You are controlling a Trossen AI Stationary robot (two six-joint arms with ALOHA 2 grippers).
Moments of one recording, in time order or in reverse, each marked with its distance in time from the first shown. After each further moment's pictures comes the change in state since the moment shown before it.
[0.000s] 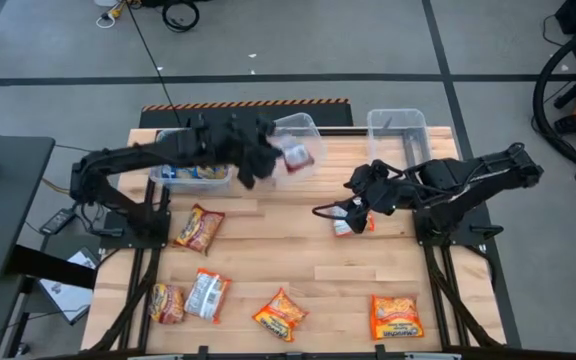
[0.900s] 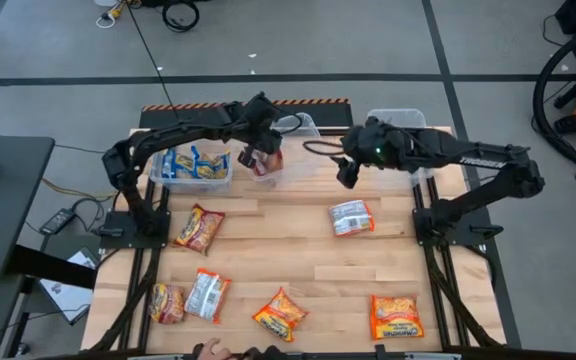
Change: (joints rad) left arm 0.312 0.279 0.000 -0.091 0.187 0.083; right arm -0.402 0.000 0.000 0.142 -0.093 -0.484
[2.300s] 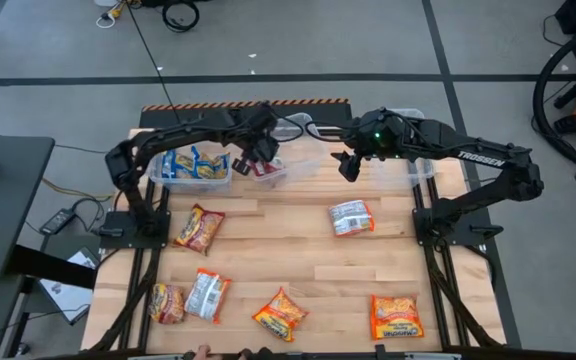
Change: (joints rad) left arm -0.007 0.020 -0.001 -0.152 -0.024 -0.055; right arm -0.124 0.000 0.000 -0.002 -0.179 -0.042
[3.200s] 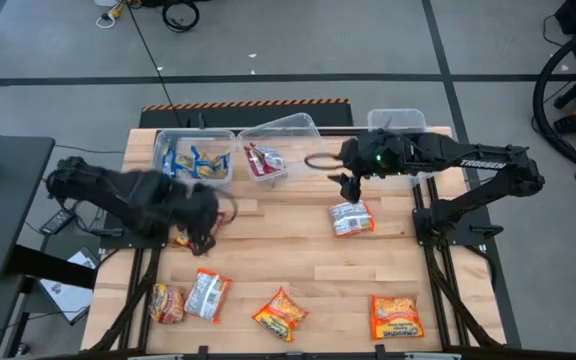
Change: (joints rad) left arm -0.789 -0.480 -0.077 -0.601 -0.051 -1.942; right arm 0.182 0.000 0.000 -0.017 -0.004 0.043
